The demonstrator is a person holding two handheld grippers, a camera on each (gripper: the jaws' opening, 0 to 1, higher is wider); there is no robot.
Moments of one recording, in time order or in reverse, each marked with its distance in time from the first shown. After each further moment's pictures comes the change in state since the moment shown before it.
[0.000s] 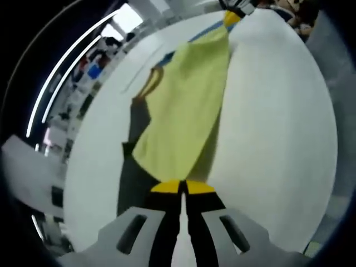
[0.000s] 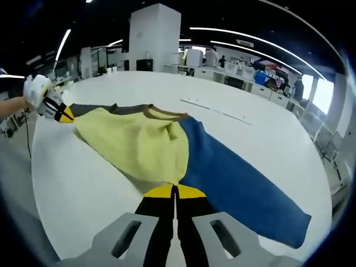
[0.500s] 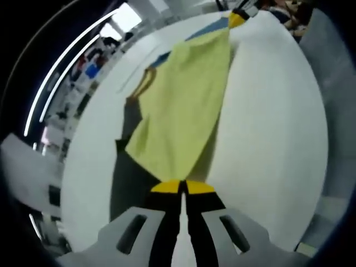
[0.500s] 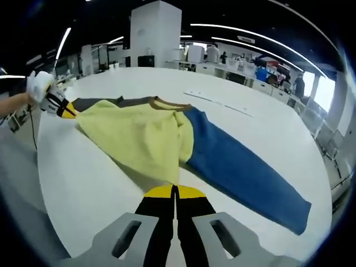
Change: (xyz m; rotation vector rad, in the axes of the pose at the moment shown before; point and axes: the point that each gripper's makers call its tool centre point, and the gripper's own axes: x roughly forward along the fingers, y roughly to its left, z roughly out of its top) left arm -0.012 -0.017 -0.004 -0.010 -0.001 -0.023; right arm -0.023 0.014 -0.016 -0.016 0.024 0.016
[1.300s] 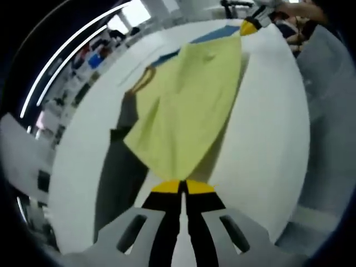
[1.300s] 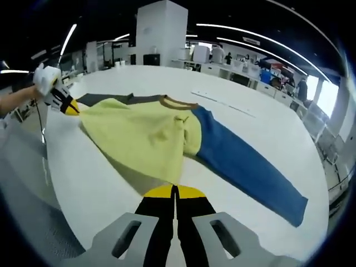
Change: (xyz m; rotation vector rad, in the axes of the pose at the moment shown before) left arm -0.021 -0.022 -0.004 -0.118 -0.005 -0.050; right arm -0.026 0.016 -0.006 -0.024 0.006 0.020
